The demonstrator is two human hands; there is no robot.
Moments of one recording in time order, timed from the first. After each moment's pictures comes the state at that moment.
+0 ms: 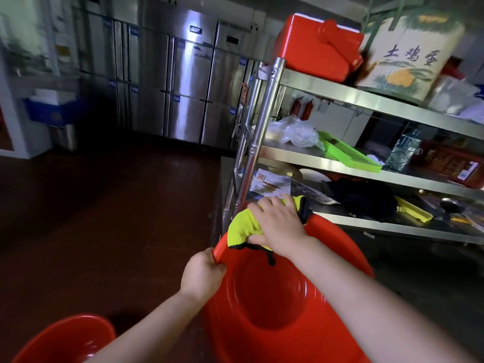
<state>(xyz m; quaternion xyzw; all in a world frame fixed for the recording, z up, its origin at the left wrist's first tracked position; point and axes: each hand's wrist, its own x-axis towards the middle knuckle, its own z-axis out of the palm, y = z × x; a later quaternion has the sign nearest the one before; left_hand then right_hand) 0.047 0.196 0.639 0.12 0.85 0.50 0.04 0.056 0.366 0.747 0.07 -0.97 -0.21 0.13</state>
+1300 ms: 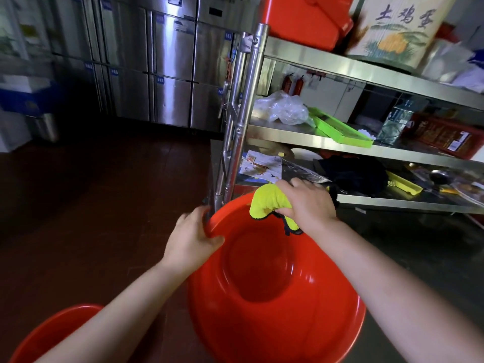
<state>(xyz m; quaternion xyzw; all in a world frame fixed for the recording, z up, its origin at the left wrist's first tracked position) 0.031 0.192 0.671 0.20 0.88 0.43 -0.04 0.082 0.430 0.760 -0.05 -0.96 -0.19 0.17</state>
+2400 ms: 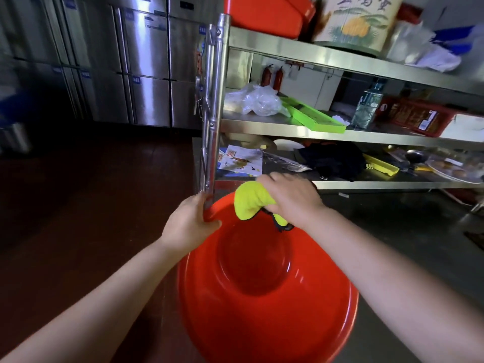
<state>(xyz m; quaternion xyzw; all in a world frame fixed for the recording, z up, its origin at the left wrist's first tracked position) 0.023 0.233 0.699 0.29 0.88 0.38 -0.03 0.104 0.443 0.768 -0.01 -0.97 -0.19 0.14</state>
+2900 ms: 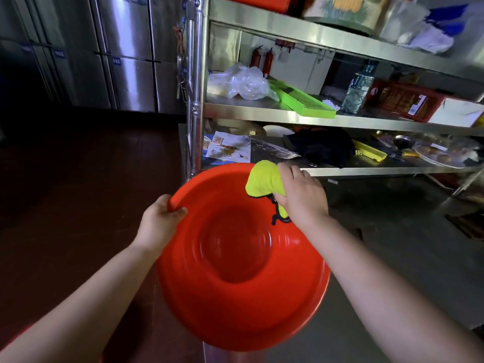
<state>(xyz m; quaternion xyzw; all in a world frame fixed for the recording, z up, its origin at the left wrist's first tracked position) 0.009 0.231 0.666 0.13 0.81 0.58 0.04 0.119 0.484 0.731 -0.17 -0.95 -0.17 0.22</state>
